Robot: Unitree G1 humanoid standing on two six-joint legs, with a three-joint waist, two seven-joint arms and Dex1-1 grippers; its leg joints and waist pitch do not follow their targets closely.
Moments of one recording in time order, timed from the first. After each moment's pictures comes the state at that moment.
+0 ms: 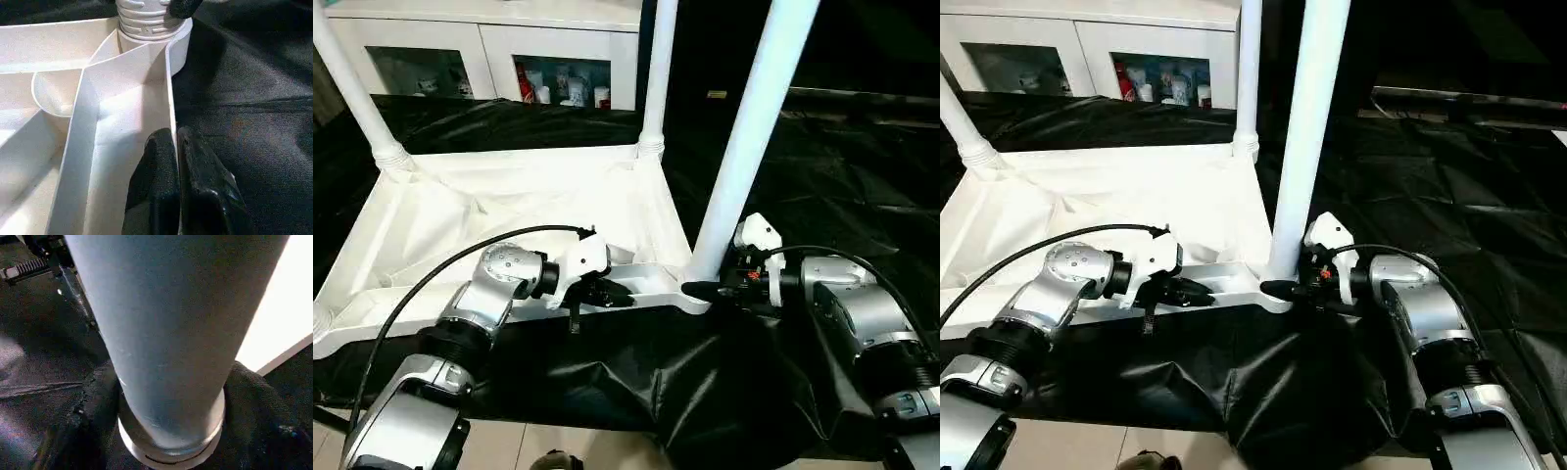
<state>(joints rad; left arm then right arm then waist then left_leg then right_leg) -0.64 0.34 -0.25 0.71 0.04 -0.08 -1.27 -0.52 -0.44 0.14 0.51 0.15 0.19 1.17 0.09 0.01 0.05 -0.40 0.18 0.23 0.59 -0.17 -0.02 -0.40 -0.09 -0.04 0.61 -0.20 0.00</state>
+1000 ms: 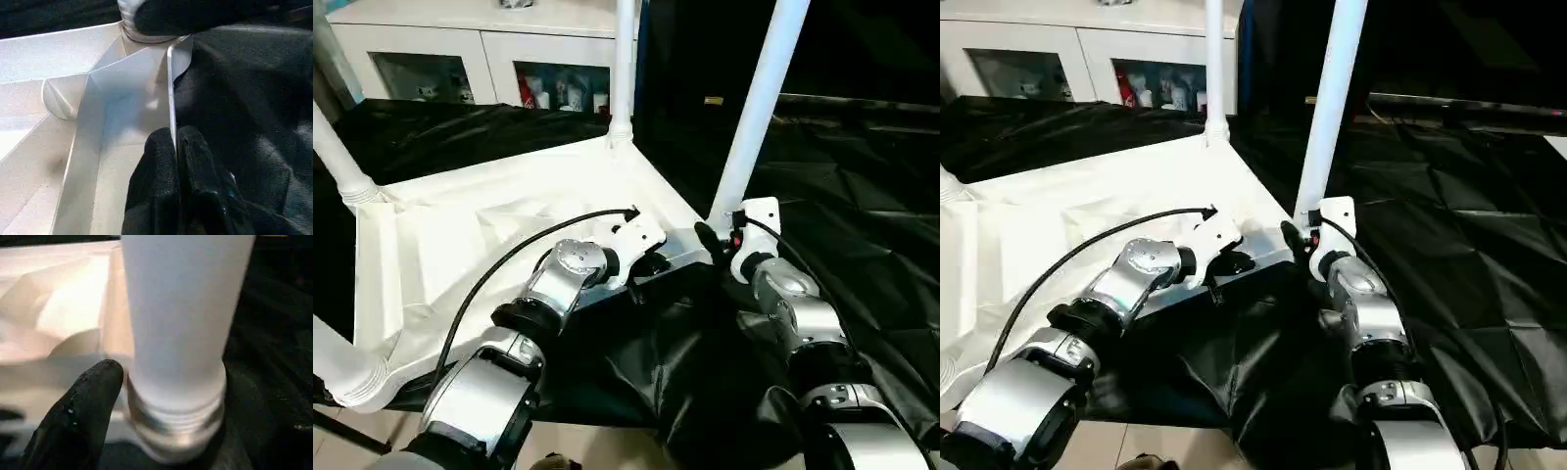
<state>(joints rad) -0.82 0.09 -0.24 0.96 0.15 0.01 -0.77 -0.55 -0.17 -0.08 0.66 0.10 0.14 0.46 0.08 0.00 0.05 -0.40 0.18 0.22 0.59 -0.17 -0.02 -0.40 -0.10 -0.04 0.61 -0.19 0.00</state>
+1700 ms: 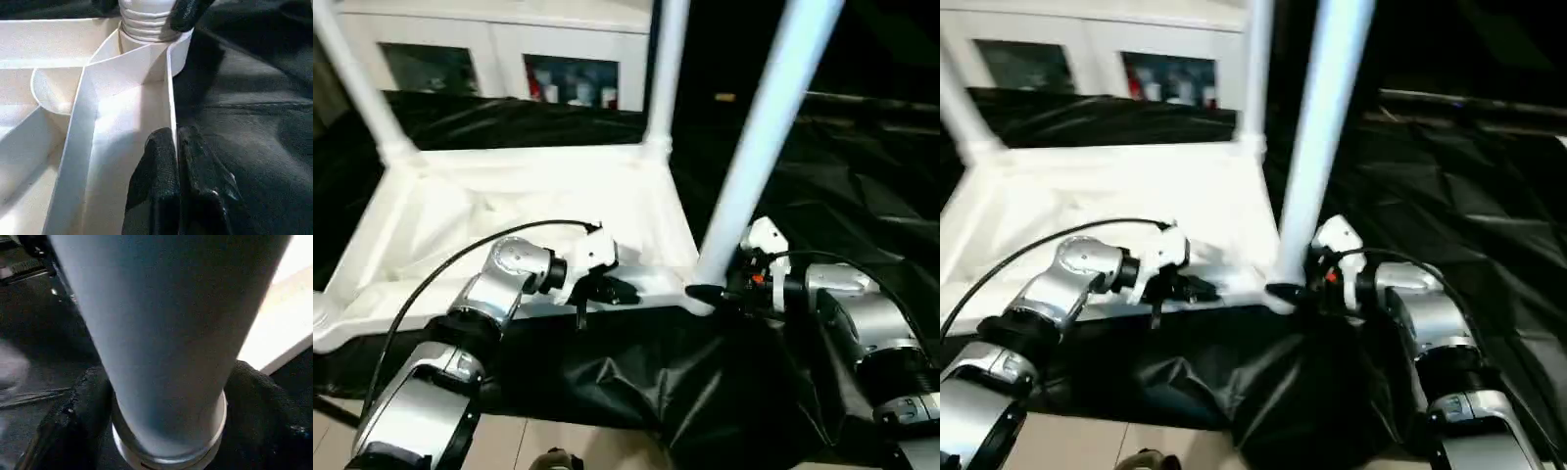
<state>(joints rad) -0.69 0.32 -0.27 0.76 0.03 -0.06 -1.31 -0.50 -0.44 0.11 0.53 0.16 0.18 1.17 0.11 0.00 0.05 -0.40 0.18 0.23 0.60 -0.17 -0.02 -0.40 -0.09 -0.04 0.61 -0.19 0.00</state>
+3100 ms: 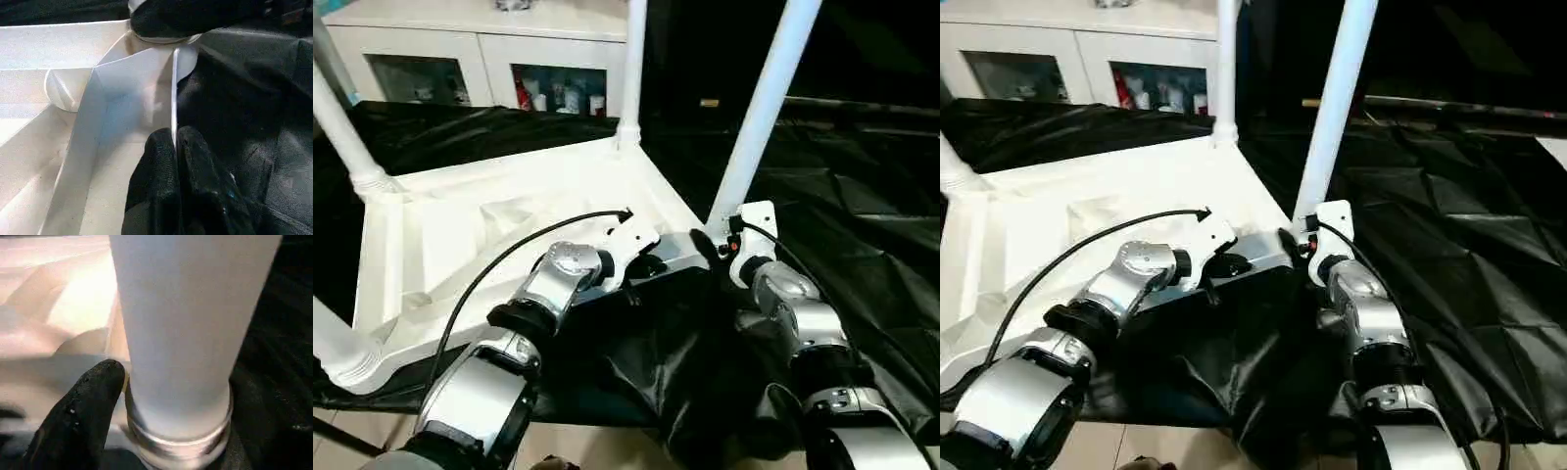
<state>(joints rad) -0.82 0.10 -0.24 0.99 0.11 0.00 -0.84 -0.54 -0.18 -0.07 0.63 0.10 0.20 0.50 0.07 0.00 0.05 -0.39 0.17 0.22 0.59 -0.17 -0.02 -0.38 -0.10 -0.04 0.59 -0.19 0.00</state>
